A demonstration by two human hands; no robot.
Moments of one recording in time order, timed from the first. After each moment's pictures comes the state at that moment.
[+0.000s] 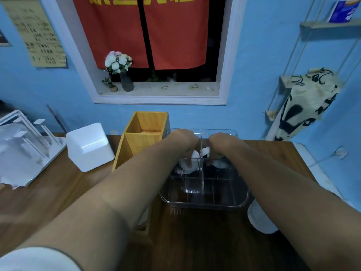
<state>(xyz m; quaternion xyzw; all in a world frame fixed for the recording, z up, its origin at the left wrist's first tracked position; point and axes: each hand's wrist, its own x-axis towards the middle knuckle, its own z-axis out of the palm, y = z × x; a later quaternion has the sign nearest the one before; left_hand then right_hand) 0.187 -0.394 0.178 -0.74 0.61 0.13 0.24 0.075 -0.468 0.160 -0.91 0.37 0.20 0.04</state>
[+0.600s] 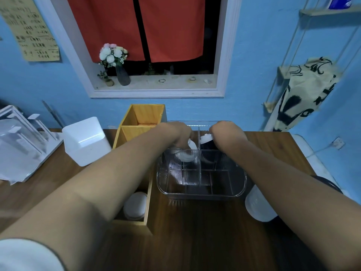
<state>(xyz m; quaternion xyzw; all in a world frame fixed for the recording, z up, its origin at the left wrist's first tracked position) 0.210 -0.388 0.162 -0.73 0.65 0.09 0.20 0.040 -0.459 0.159 -0.93 0.36 0.04 -0.05</state>
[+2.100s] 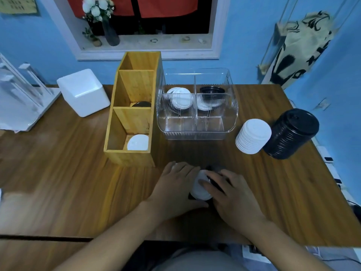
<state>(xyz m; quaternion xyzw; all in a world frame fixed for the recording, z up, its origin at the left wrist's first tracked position) 0.031 -0.107 0.057 -0.73 0.68 0.10 -0.06 -0.165 -0.203 0.022 -0.97 0.15 -0.18 -0.06</state>
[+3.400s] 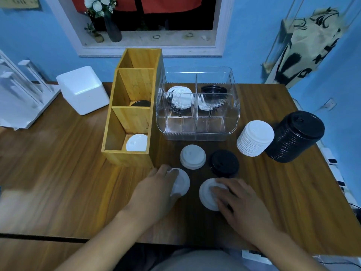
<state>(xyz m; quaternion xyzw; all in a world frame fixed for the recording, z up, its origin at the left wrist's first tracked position) 0.045 -0.081 0.081 -0.80 0.59 0.11 -0.05 -0.188 -0.208 0.028 -0.96 0.23 -0.15 0.12</state>
